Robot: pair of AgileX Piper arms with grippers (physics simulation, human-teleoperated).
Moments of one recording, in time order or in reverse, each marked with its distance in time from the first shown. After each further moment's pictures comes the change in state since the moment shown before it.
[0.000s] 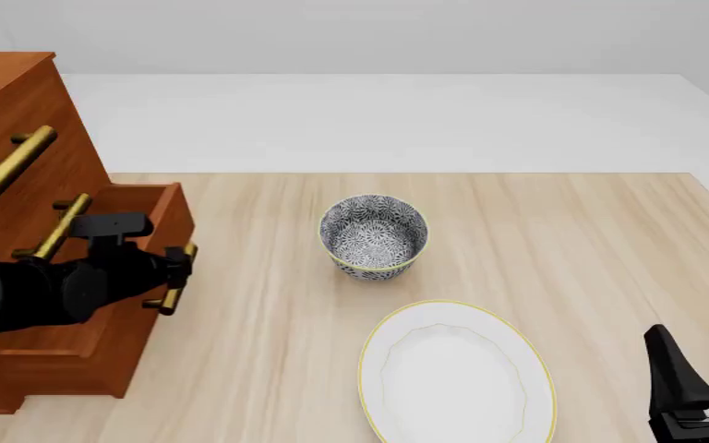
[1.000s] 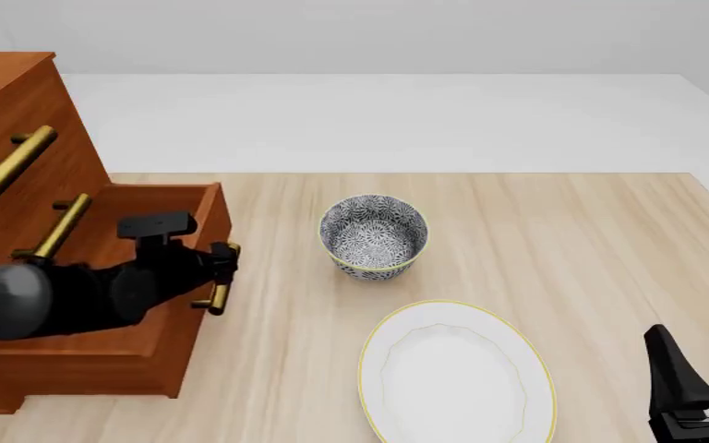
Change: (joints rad) left arm -0.203 0.029 -0.011 -0.092 0.075; right arm 0.000 0.000 0.000 0.000 0.000
